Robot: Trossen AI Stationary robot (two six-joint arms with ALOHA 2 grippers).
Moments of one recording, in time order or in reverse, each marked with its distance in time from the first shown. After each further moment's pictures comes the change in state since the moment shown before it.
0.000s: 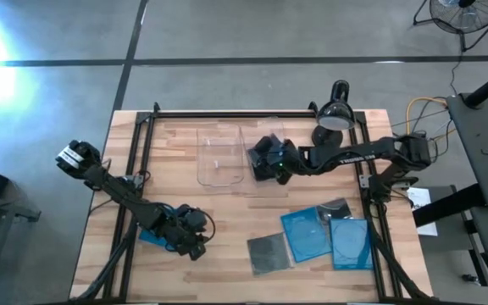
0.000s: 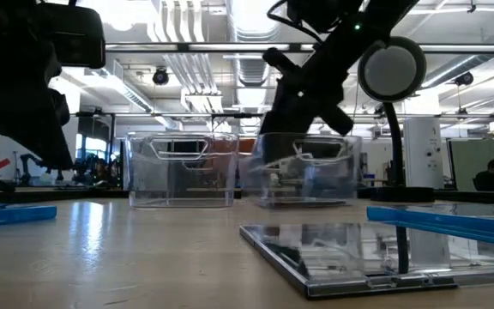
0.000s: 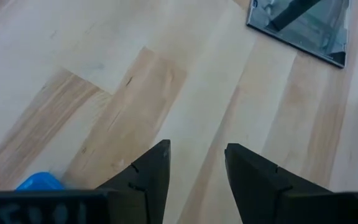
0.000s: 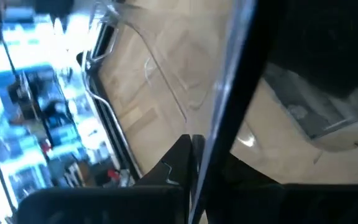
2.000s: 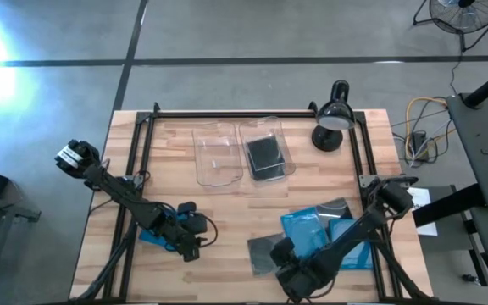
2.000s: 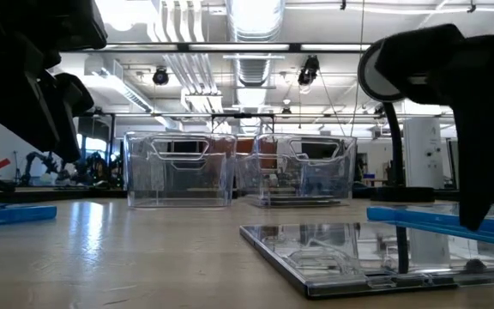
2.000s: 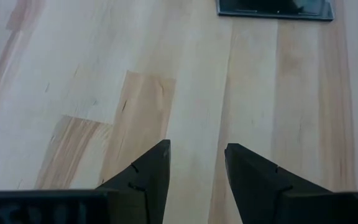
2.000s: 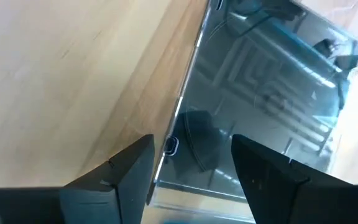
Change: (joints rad) left arm 0.001 -0.012 0.000 0.002 -0.001 0.338; right arm 0.847 0.430 0.321 -0.479 -0.031 -1.800
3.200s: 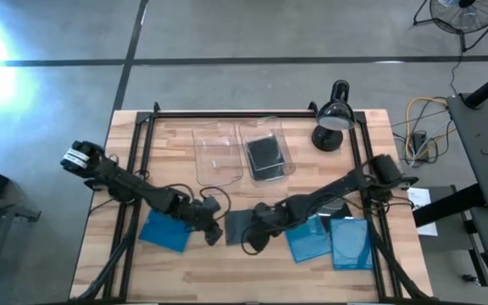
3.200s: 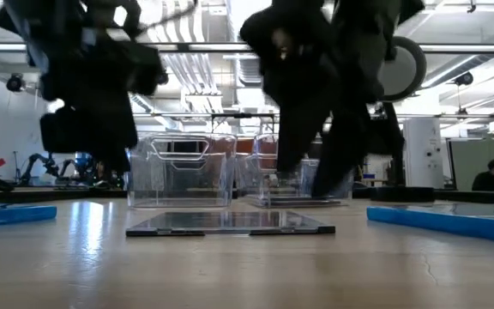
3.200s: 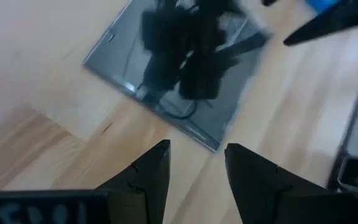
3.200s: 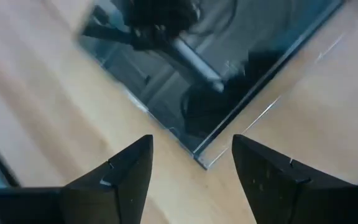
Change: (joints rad) left arm 0.240 0.069 0.000 0.176 0.272 -0.372; right arm -0.443 -0.099 -0.074 0.178 -0.358 1.037
